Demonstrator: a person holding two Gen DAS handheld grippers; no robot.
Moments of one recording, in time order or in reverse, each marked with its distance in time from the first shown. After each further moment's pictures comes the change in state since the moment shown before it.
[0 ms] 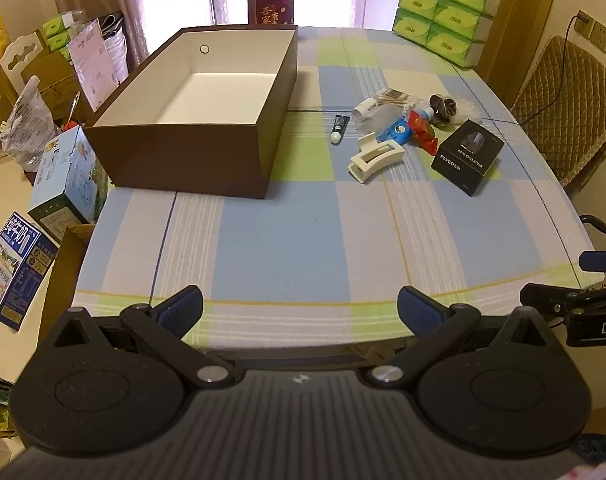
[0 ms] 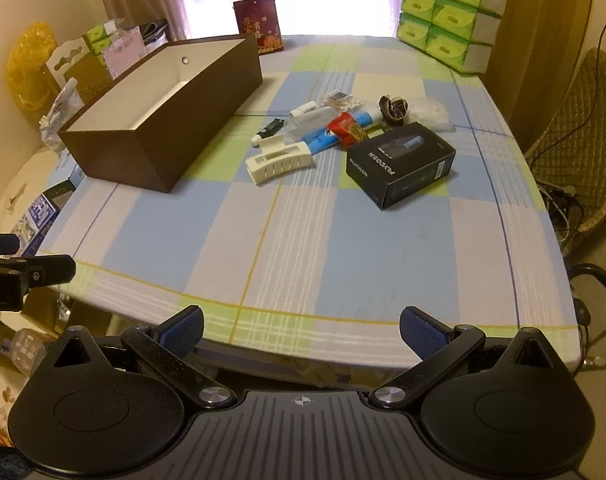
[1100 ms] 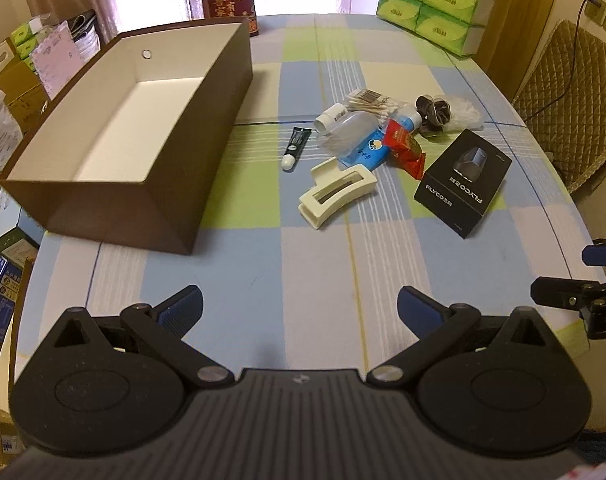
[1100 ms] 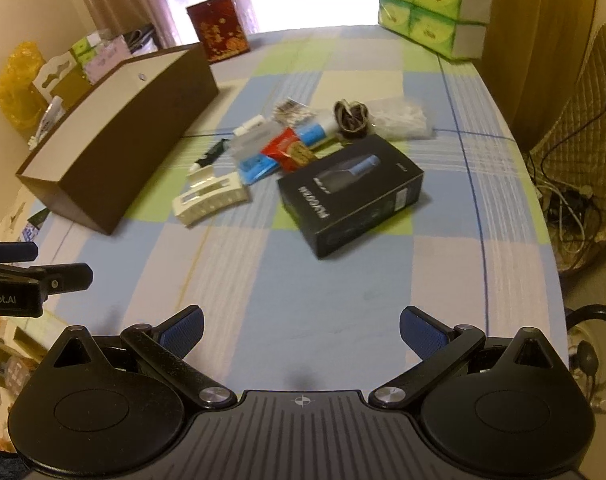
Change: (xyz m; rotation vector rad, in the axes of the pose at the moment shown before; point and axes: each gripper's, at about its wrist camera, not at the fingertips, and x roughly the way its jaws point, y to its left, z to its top) left arm 0.095 -0.068 0.077 0.024 0.052 0.008; right arm 0.060 -0.110 0.066 0.033 0.045 0.060
